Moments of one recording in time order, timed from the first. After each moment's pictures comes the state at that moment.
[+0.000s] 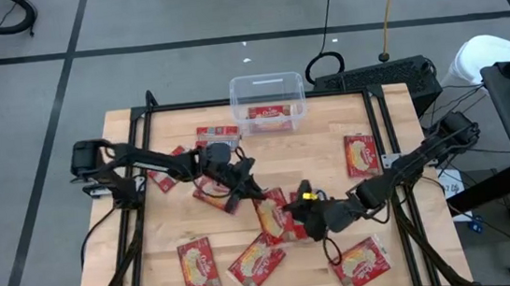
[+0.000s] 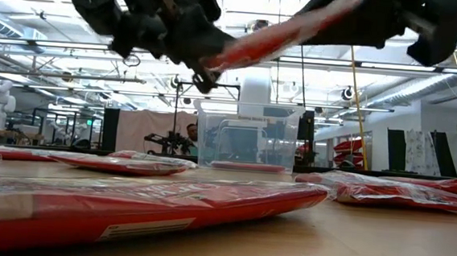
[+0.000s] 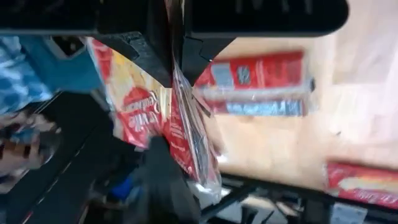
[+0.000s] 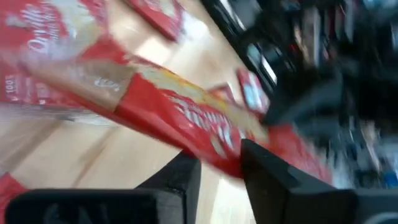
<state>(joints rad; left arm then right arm) 0.08 1.62 0.79 0.48 0.61 -0.17 0.52 1.45 0.80 0.09 0.59 -0.55</state>
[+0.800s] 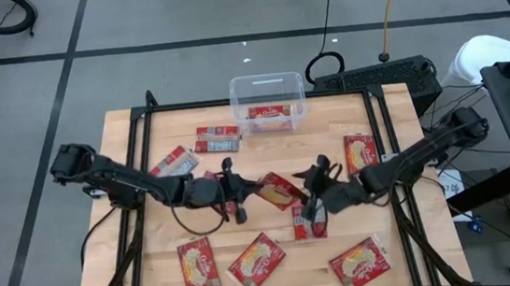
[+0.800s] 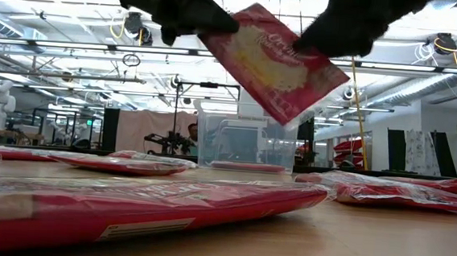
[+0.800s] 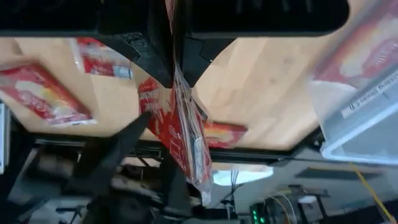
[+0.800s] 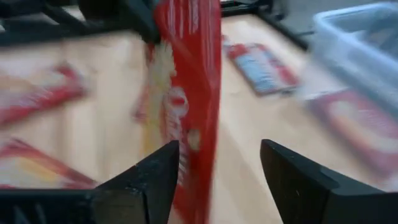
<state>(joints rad) -0.26 1.49 0.78 0.45 -0.42 -0.08 0.38 1.33 0.80 -0.11 0.65 0.46</state>
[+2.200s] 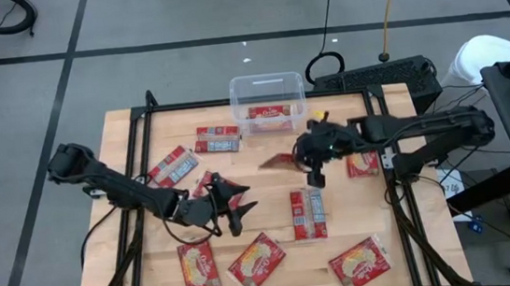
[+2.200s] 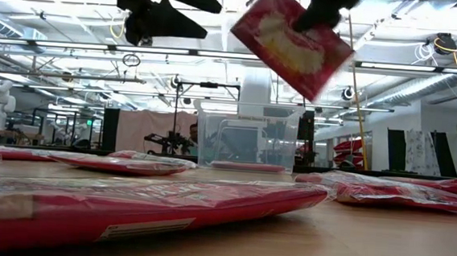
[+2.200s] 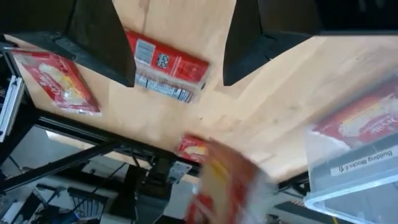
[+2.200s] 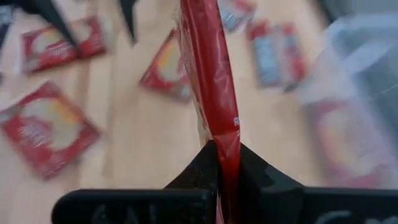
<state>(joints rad) -0.42 1.46 0.78 0.30 -0.64 -0.43 0.00 1.27 1.19 -0.67 0.11 0.09</state>
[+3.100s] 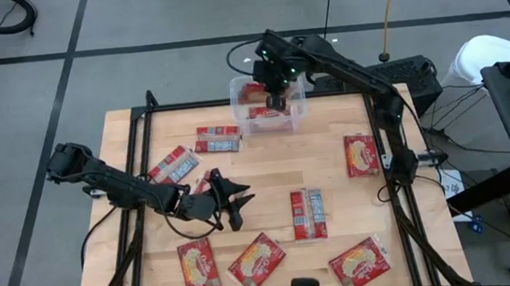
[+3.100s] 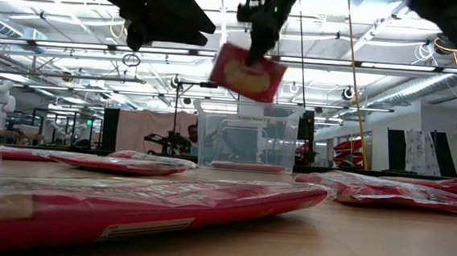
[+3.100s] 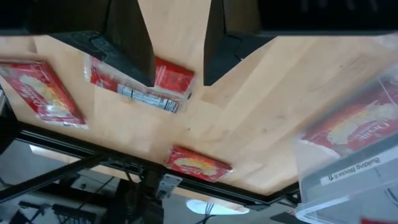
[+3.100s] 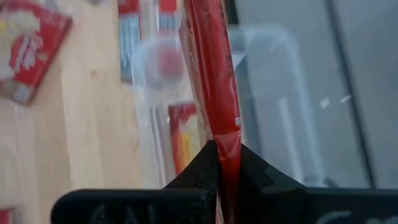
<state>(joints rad) -0.37 1.44 0.78 0.23 -0.59 -0.43 -0.53 2.06 2.30 -1.29 -0.05 -0.39</state>
